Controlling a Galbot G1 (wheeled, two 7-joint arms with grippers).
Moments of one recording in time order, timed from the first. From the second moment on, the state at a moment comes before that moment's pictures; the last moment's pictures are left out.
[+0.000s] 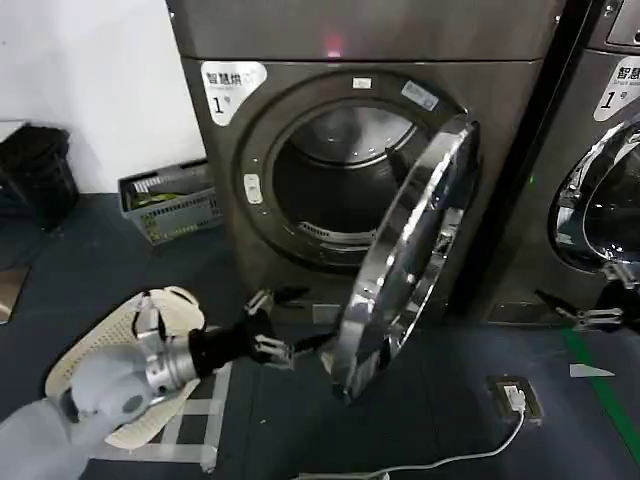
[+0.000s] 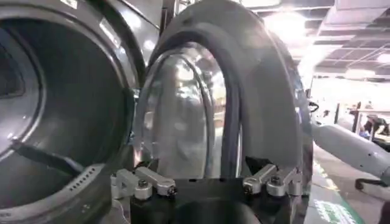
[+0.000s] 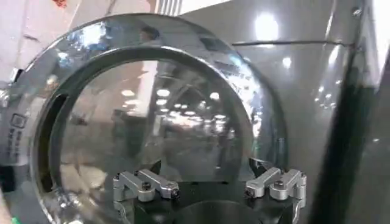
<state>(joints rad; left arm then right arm) 0.90 -0.60 -0.06 -2.08 -1.04 0.12 0.52 -1.26 0.91 1.29 1.76 0.65 -0.12 -1.23</state>
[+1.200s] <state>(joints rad) 0.32 -0.70 0.55 -2.03 -1.13 0.04 0.63 -1.39 0.89 1.73 1.68 0.79 -0.28 -0.75</state>
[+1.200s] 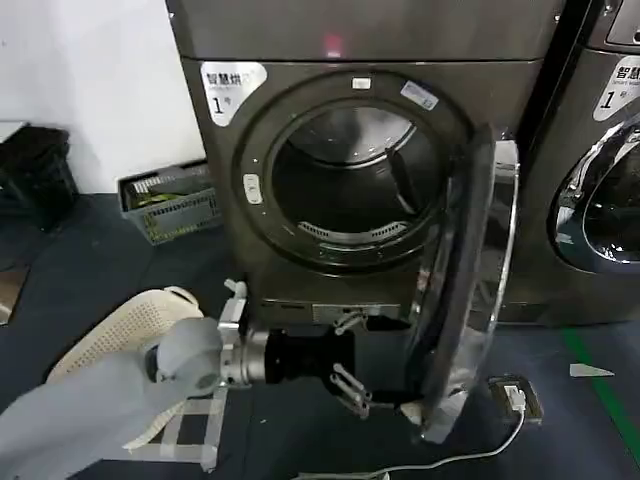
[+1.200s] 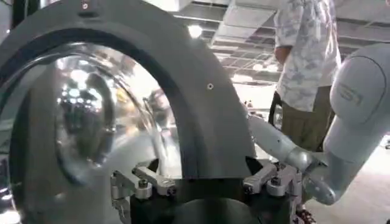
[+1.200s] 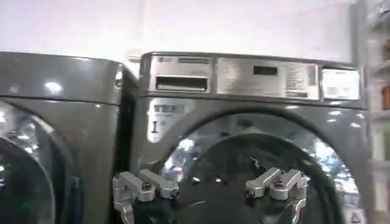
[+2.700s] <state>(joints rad) 0.02 -1.21 0.81 -1.70 -1.14 -0.01 0.62 -1.53 0.91 1.98 1.69 0.79 -0.29 -0.51</state>
